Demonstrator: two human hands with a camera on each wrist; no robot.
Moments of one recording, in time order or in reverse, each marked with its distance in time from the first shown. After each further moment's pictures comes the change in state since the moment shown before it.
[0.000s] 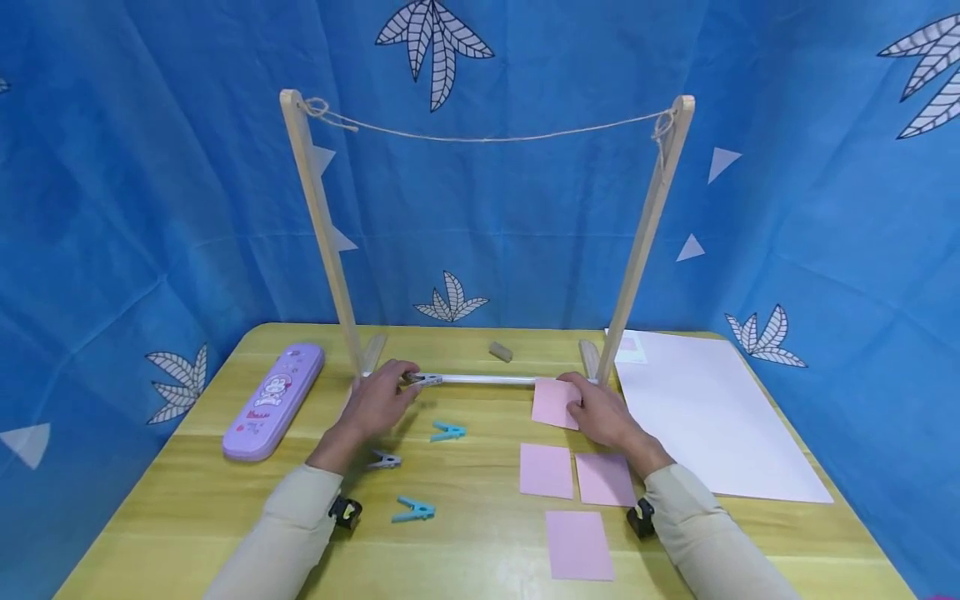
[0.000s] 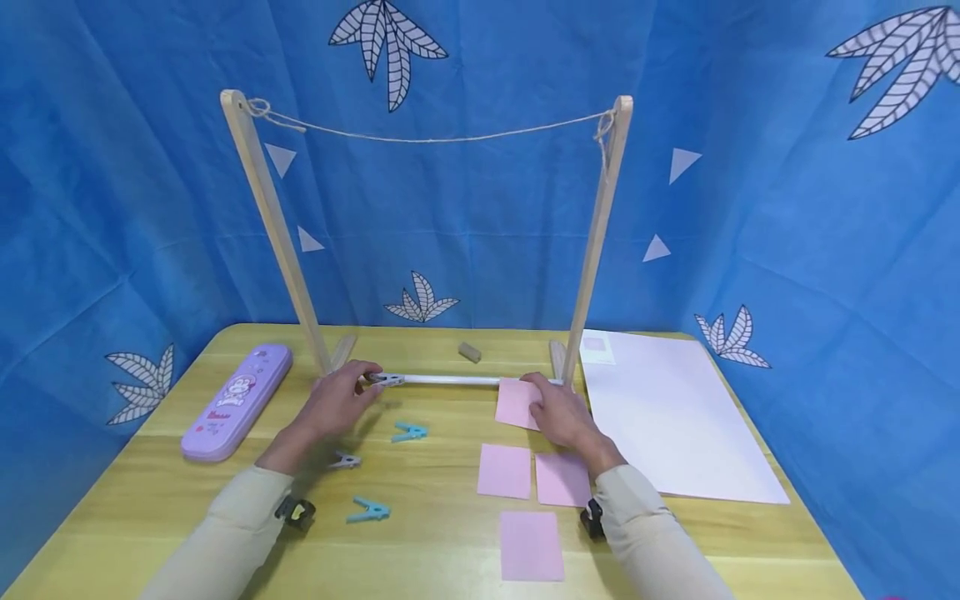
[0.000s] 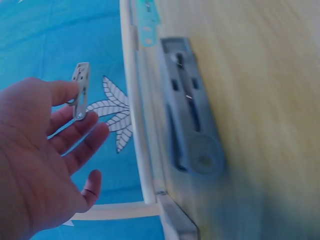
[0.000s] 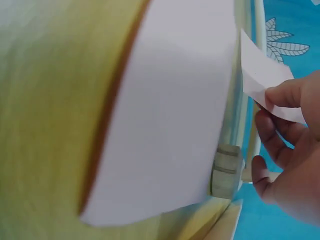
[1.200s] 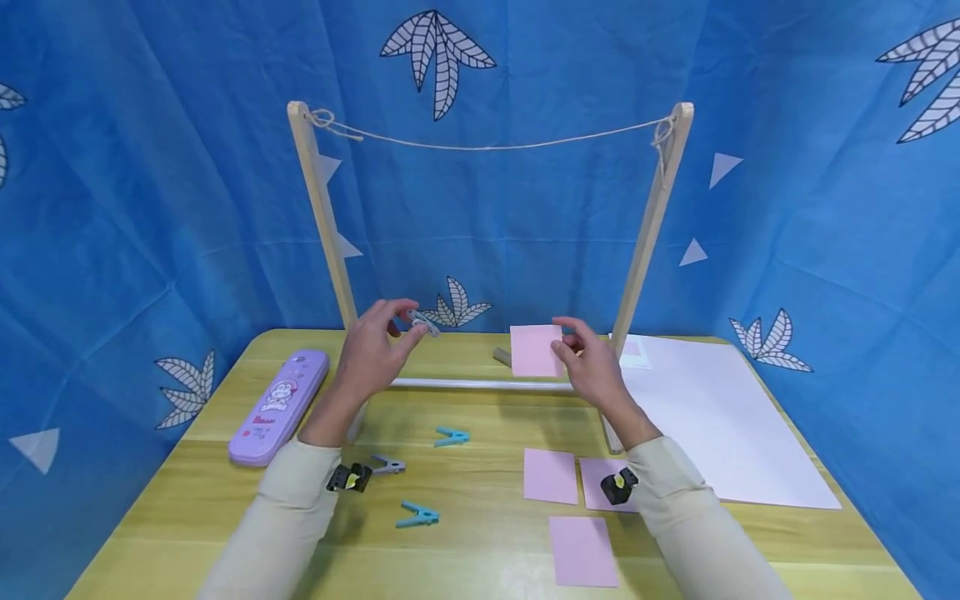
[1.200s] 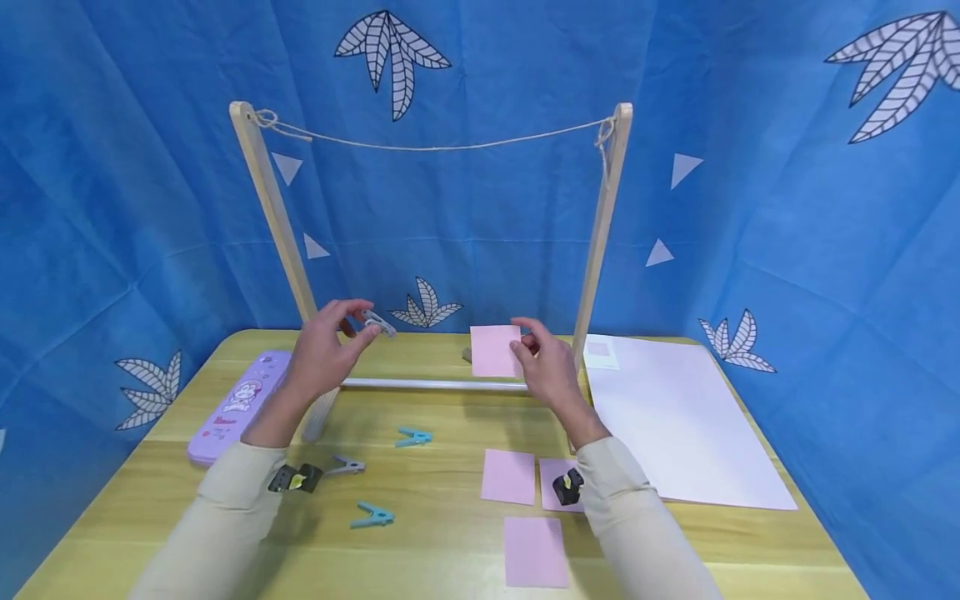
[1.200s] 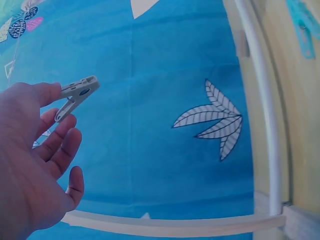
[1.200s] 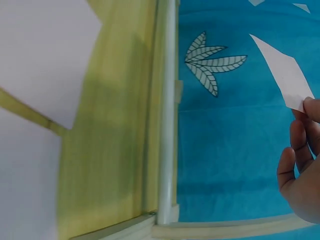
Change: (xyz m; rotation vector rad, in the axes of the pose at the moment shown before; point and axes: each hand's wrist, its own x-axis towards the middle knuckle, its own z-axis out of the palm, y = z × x) left_hand 0.018 0.057 -0.081 -0.144 0.363 0.185; right_hand 0.039 -0.056 -0.041 0.332 0.323 -0.002
